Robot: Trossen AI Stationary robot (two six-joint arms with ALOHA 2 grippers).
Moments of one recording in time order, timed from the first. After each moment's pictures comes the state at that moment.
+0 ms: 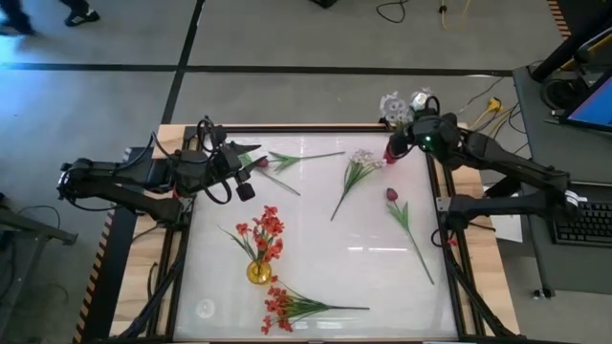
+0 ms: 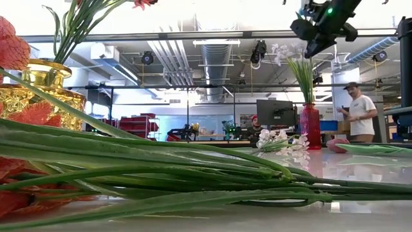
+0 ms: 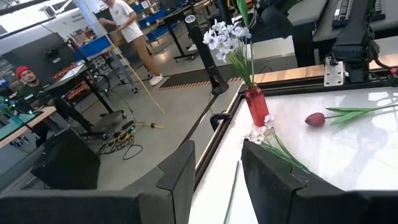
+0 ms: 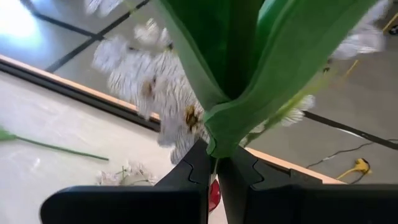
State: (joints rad) left arm -0.07 0.96 0.99 -0.26 -0.65 0.25; right arm -0.46 0.96 1.01 -0.77 0.68 0.36
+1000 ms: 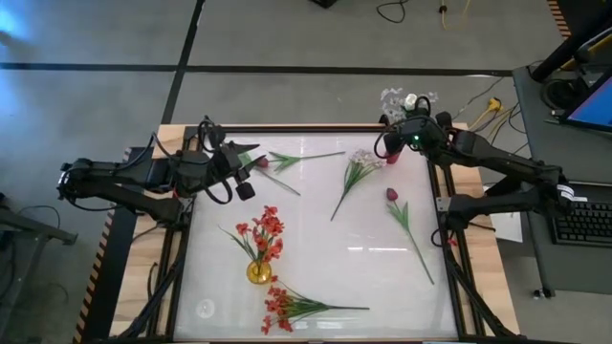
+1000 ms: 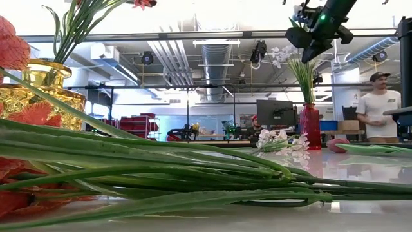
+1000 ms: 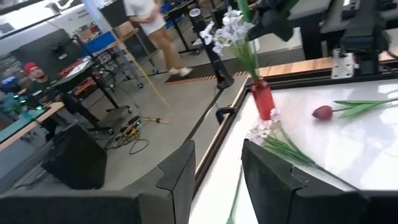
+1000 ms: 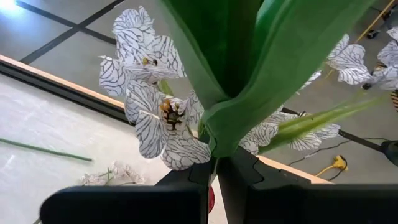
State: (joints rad) left arm -0.07 0.96 0.99 -0.28 -0.69 0.25; right arm -0.46 1.03 1.02 -0.75 0.73 0.35
